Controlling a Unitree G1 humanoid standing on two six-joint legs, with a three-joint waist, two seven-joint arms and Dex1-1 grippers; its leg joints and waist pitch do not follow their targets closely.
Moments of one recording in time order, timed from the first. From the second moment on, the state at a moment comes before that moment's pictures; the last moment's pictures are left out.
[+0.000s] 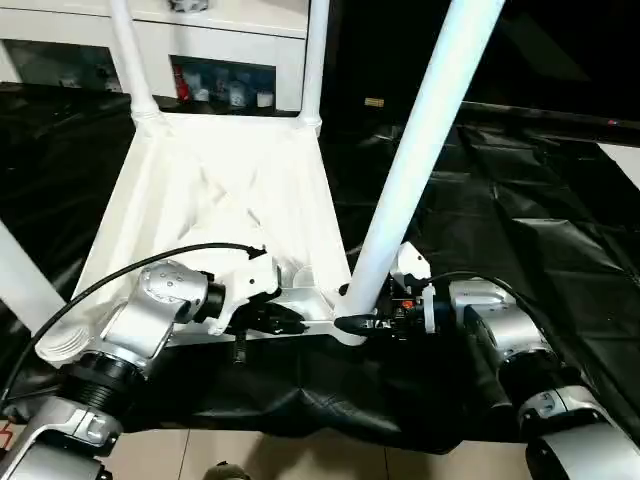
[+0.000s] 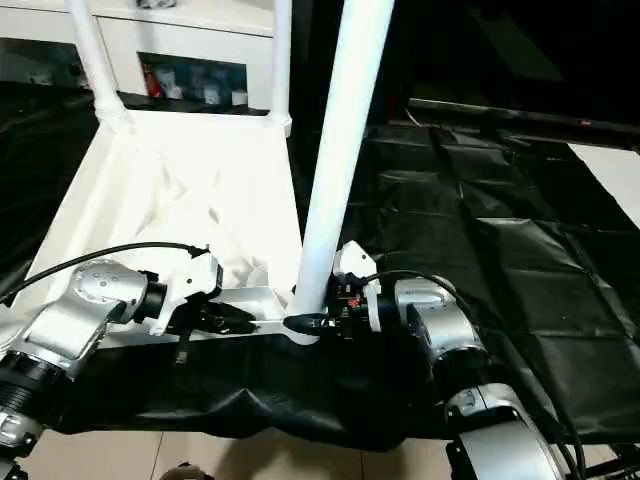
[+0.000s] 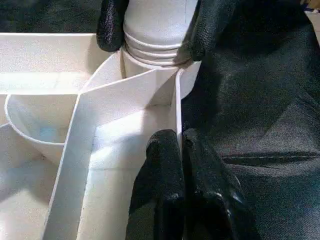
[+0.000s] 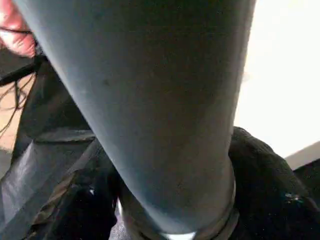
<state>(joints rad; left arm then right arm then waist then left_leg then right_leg) -0.48 0.46 -0.29 0.37 -0.01 0.15 -1.28 -0.56 -0.23 0.14 0.79 0.13 -0.01 1.30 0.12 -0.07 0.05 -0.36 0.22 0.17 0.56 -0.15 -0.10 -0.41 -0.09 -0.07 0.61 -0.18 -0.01</state>
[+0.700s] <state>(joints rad) -0.56 0.27 -0.26 0.45 0.09 0.29 -0.90 -0.63 -0.05 -0.01 0.92 0.10 -0.06 0.62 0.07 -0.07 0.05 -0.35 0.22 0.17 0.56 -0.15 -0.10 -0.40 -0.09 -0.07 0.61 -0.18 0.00</state>
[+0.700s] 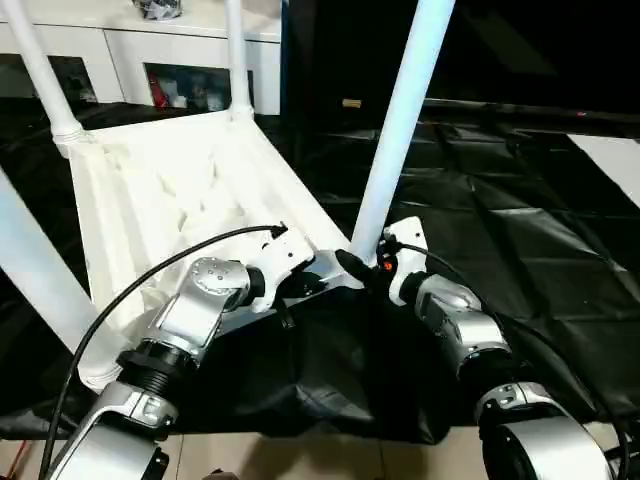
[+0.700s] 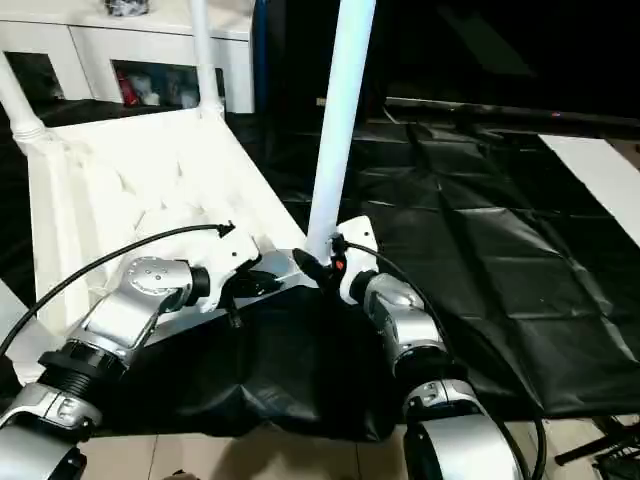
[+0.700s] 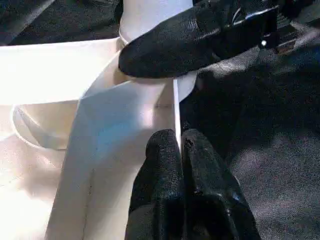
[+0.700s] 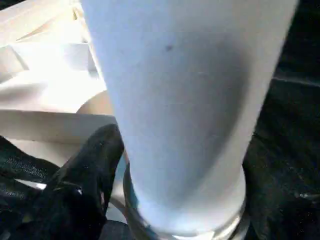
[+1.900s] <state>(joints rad) -0.48 0.46 -0.28 0.37 -0.02 0.19 -1.31 -0.57 -0.24 0.15 0.77 0.13 0.03 1.33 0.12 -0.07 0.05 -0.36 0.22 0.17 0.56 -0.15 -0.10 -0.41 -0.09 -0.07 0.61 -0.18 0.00</state>
